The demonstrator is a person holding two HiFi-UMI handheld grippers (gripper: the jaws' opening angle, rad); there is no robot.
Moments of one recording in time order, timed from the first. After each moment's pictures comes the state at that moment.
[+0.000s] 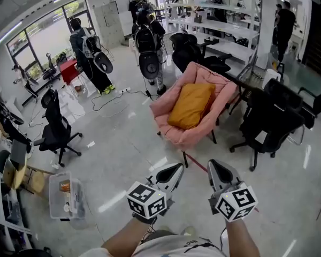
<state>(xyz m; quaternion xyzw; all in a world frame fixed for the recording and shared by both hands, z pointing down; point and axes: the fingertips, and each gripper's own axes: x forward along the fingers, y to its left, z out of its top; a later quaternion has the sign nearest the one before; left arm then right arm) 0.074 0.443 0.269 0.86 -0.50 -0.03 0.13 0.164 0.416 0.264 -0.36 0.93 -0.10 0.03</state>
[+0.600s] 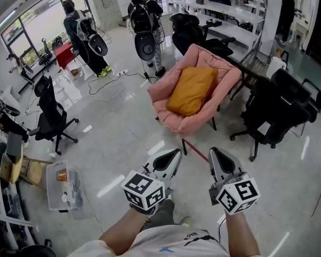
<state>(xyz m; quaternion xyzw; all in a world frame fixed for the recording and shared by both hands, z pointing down) 0.047 0.376 0.282 0.85 -0.52 -0.03 0.13 0.146 0.351 0.278 -0.36 0.93 -0.11 0.03</state>
